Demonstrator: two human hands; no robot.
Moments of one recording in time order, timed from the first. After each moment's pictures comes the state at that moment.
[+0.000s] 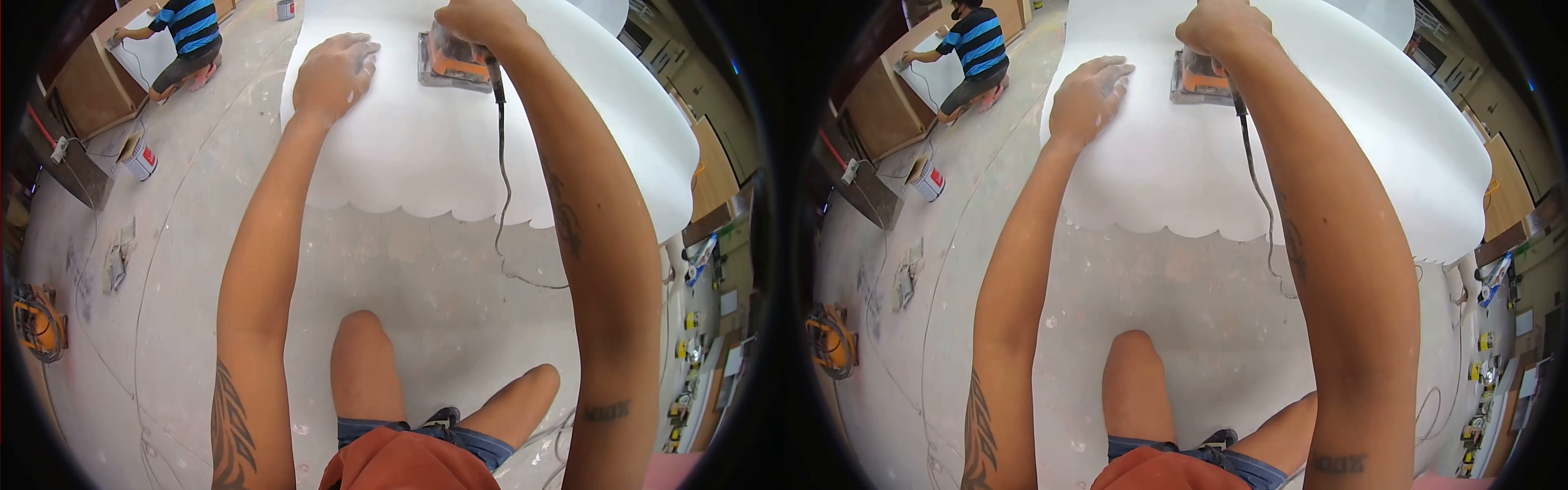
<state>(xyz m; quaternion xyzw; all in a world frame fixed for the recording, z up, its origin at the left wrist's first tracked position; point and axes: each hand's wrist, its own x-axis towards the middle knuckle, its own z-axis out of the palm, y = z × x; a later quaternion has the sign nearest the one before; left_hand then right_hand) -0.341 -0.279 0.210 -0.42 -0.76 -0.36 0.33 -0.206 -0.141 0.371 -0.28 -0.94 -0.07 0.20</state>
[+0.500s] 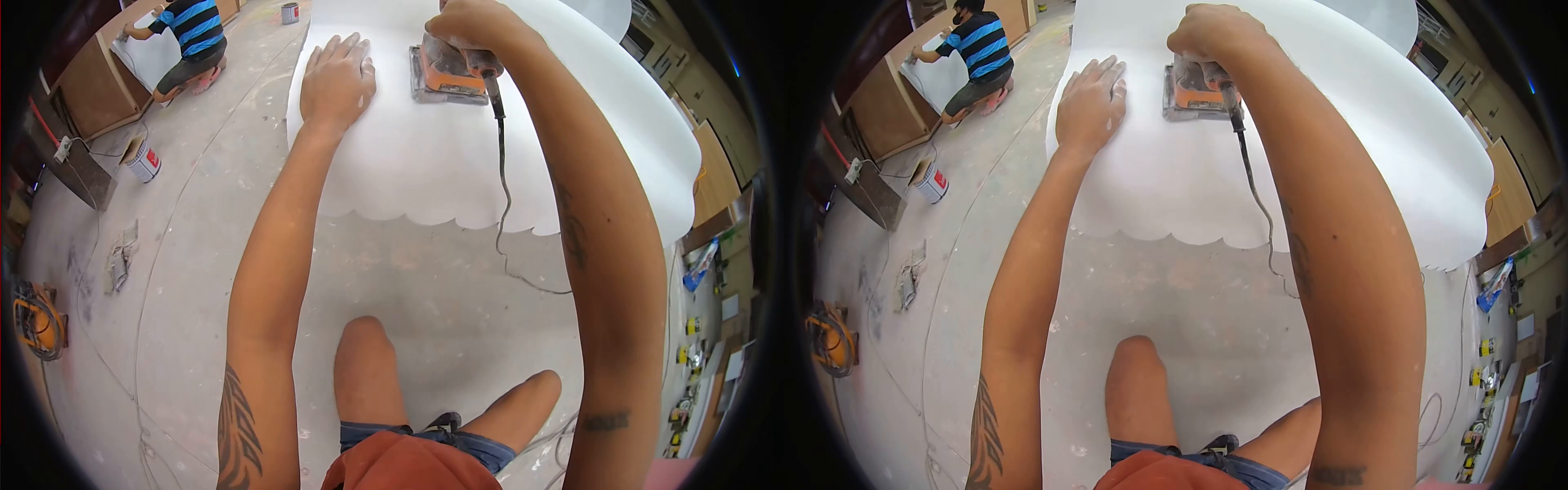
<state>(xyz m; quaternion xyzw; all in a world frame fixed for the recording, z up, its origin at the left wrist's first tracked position) -0.345 -0.270 0.208 -0.38 -0.80 -0.28 0.37 -0.215 -0.154 0.386 -0.31 -0.94 -0.01 0.13</state>
